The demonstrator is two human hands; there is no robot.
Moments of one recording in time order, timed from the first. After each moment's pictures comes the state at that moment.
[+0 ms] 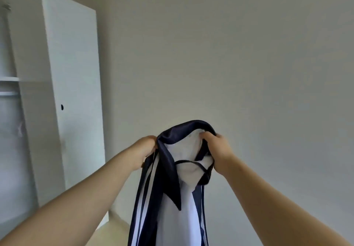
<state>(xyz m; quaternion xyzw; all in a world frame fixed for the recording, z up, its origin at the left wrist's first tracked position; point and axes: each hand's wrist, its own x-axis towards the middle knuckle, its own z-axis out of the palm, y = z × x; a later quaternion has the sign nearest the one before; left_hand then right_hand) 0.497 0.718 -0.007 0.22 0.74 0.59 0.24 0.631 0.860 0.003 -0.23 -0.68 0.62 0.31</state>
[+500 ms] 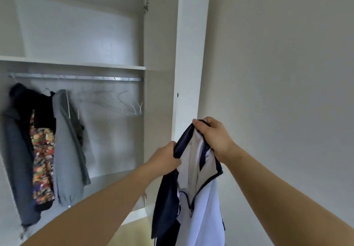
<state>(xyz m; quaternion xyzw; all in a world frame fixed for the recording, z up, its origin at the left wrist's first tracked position) 0.354 0.481 -0.074 0.18 0.90 0.39 -0.01 0.397 0.630 -0.006 0.04 -0.76 0.63 0.15</state>
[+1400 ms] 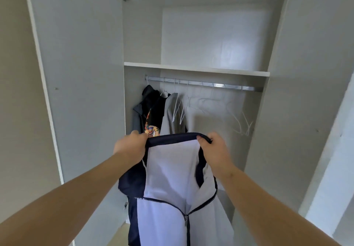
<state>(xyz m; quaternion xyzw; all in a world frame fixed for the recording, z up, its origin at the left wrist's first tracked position) 0.238 0.204 -0.063 -0.31 0.94 -0.04 -0.17 0.121 0.389 -0.061 0.24 -0.76 0.60 0.02</state>
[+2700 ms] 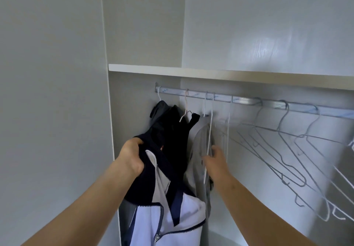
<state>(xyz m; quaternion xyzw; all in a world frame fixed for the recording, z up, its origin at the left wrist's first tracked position) -0.053 -0.089 -0.024 -0.37 0.34 0.80 -0.32 -0.224 0.011 -0.100 0.22 -0.76 0.60 -0.14</state>
